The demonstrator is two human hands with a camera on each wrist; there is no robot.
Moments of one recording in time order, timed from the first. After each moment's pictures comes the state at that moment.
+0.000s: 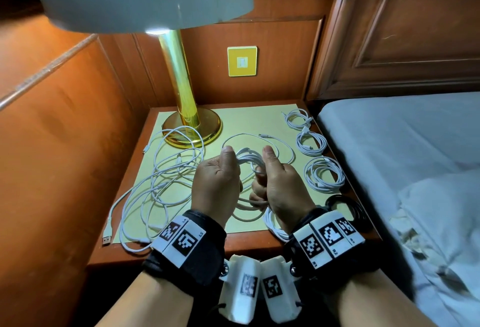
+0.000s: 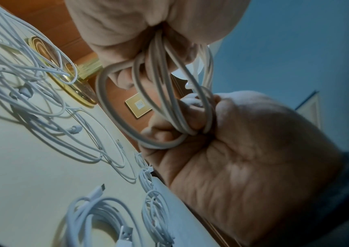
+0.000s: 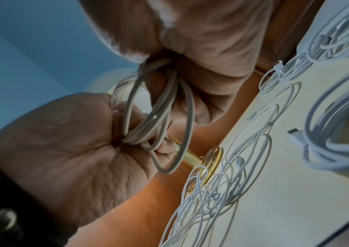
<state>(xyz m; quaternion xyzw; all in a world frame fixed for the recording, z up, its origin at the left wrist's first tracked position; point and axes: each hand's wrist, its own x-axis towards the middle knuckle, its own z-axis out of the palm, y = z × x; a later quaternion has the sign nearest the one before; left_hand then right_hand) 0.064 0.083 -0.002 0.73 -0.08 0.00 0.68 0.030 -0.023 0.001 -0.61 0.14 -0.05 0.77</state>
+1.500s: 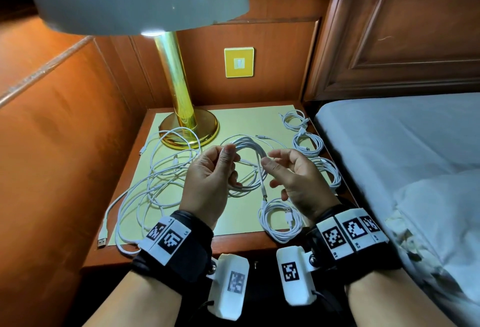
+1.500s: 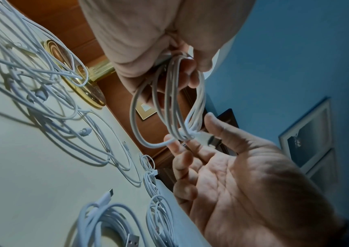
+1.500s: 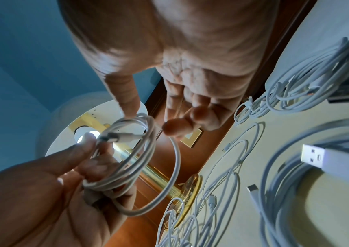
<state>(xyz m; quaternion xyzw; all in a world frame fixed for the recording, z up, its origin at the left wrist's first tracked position) 0.071 0.086 -0.006 0.63 -0.13 -0.03 0.77 0.028 -0.073 -0.009 -0.72 0.16 -0.07 0.67</state>
